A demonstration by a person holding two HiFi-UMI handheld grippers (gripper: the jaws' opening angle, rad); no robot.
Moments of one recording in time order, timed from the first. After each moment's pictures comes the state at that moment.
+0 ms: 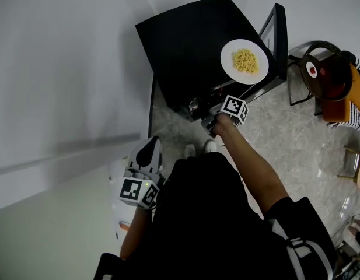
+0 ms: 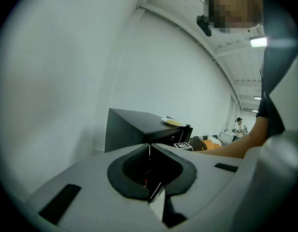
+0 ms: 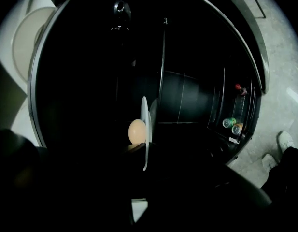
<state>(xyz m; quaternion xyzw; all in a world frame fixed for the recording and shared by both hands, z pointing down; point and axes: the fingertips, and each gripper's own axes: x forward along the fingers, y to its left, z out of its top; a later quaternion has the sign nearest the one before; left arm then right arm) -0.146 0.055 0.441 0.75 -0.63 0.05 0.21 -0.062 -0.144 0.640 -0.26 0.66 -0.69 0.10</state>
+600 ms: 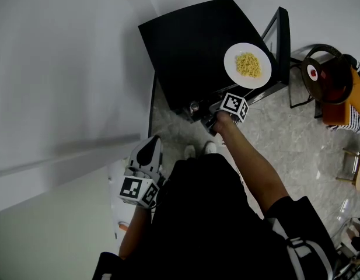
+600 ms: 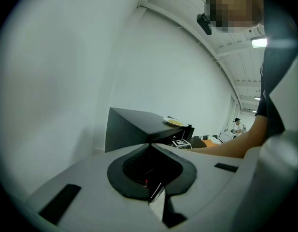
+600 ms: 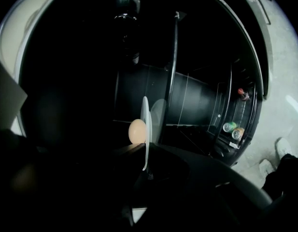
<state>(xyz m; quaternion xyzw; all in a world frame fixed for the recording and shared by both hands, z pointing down) -0.153 0.046 0.445 0.75 -0.63 0.05 0.21 -0.073 -0.161 0.637 -0.27 0.68 -0.68 0.08</state>
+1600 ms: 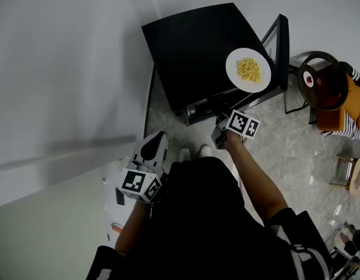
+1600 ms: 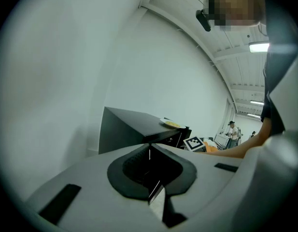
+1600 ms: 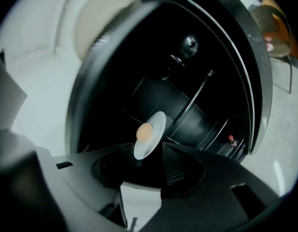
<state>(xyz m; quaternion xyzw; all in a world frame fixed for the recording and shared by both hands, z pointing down) -0.142 0.029 0.447 0.77 -0.61 0.03 0.21 -0.019 -0.138 0.601 -0.33 0.79 -0.52 -0.01</state>
